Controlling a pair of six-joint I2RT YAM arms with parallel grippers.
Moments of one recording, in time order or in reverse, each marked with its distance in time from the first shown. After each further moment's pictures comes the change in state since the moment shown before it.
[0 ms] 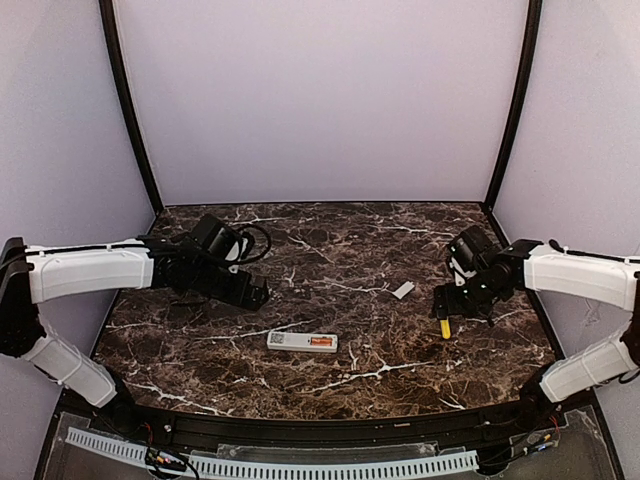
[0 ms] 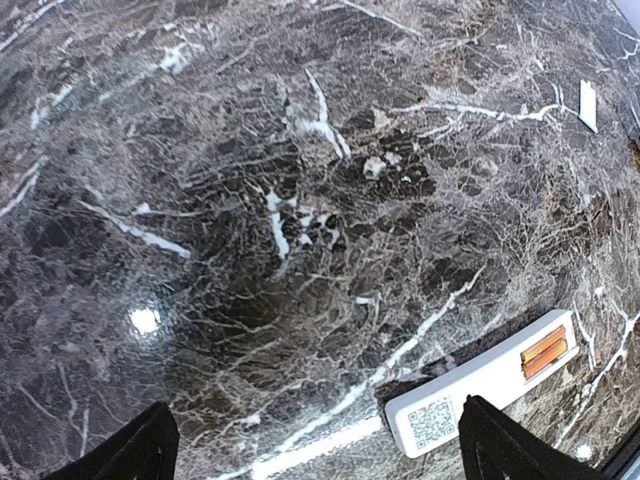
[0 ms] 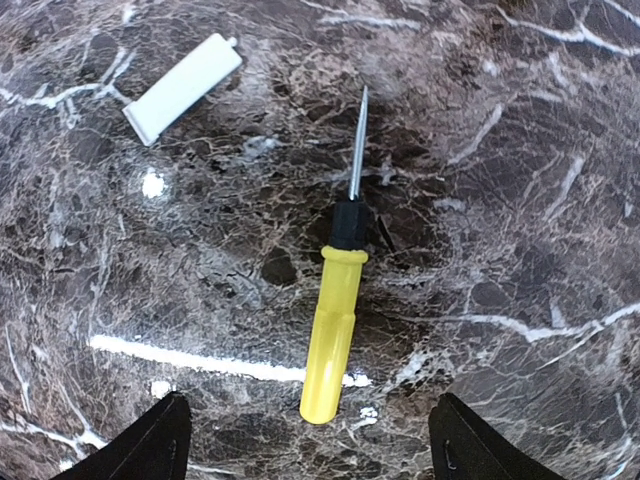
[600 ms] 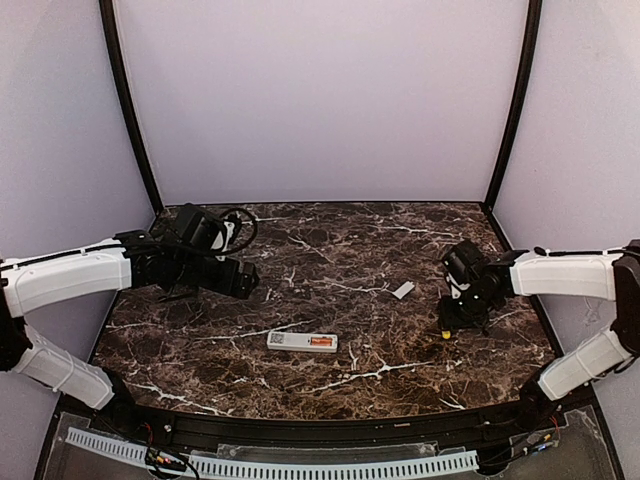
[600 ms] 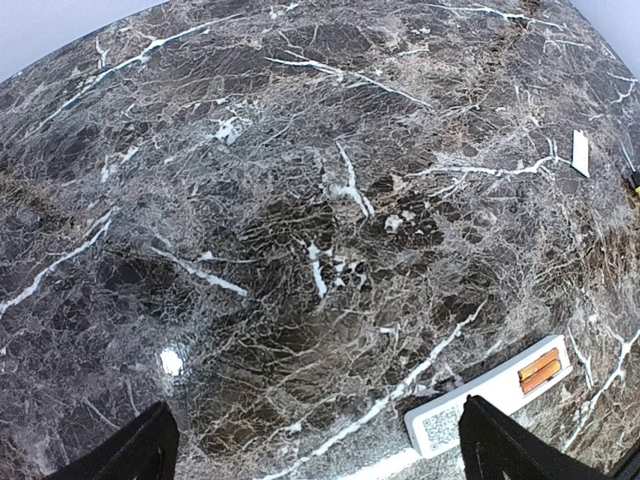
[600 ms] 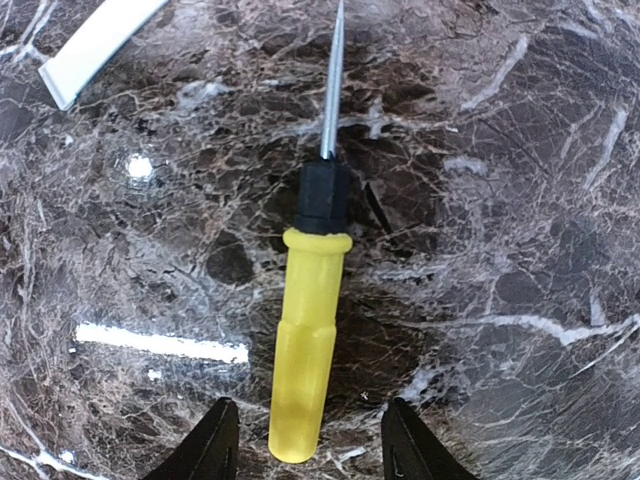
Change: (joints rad) left arm 0.004 -0.140 0.000 -0.013 -0.111 0.052; right arm -0.013 0.101 -0.072 0.085 -0.008 0.021
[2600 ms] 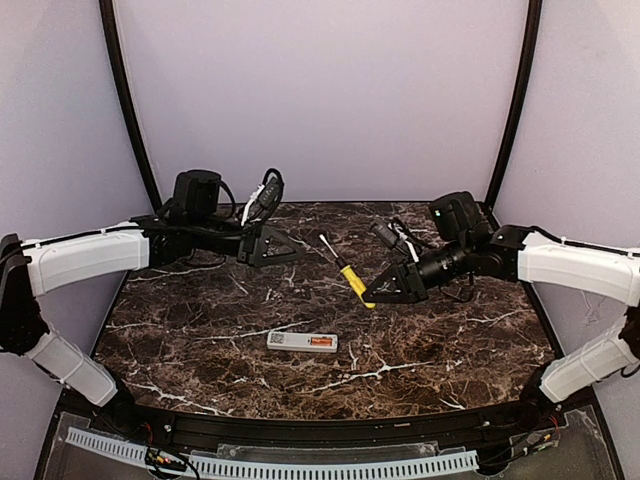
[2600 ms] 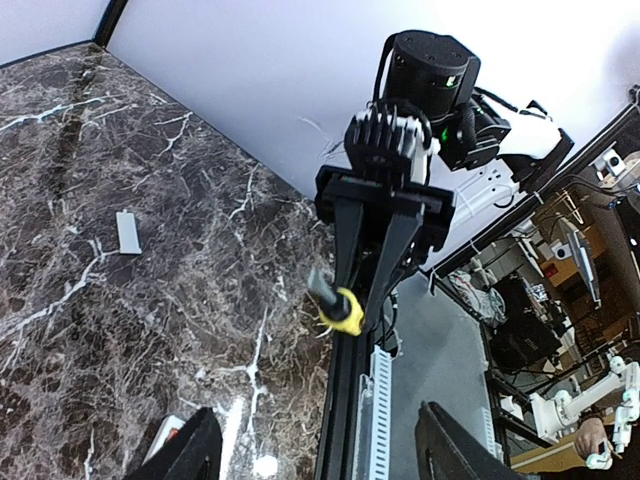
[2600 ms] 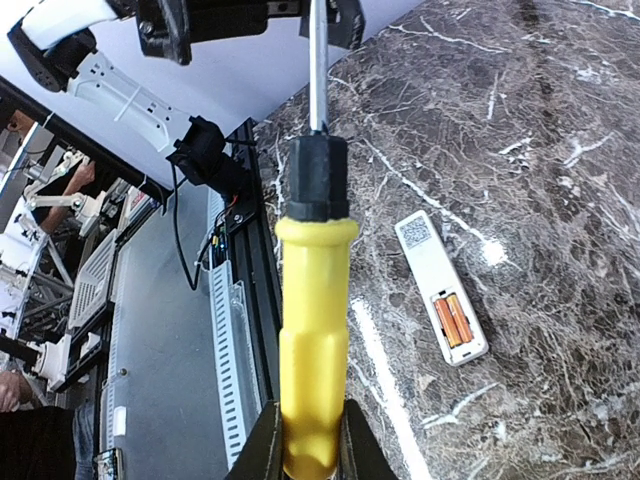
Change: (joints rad) left arm 0.082 0.130 0.111 0.459 1.093 -0.057; right arm 0.185 -0.066 0.222 0.312 -0.932 -0.324
